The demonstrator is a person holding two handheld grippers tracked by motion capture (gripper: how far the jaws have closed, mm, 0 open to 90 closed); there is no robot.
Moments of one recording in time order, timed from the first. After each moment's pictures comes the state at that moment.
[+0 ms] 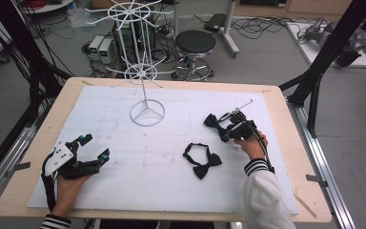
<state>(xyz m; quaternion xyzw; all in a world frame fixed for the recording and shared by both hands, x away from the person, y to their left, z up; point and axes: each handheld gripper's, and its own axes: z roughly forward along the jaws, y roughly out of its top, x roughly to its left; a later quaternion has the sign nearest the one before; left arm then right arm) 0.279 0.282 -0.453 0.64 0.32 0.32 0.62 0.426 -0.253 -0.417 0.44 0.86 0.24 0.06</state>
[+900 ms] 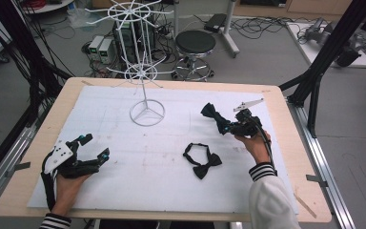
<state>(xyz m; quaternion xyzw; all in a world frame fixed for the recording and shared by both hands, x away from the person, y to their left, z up) 0.282 0.283 -0.452 0.65 0.33 0.30 0.62 0.408 -0.261 -0.388 0.37 0.85 0.36 0.11</state>
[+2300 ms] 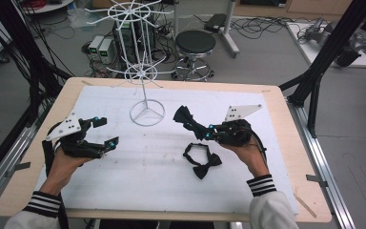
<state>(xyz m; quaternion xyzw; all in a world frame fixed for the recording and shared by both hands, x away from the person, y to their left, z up) 0.316 0.253 -0.369 0.73 0.24 0.19 0.60 0.354 -0.212 -0.346 0.18 0.84 0.51 0.07</state>
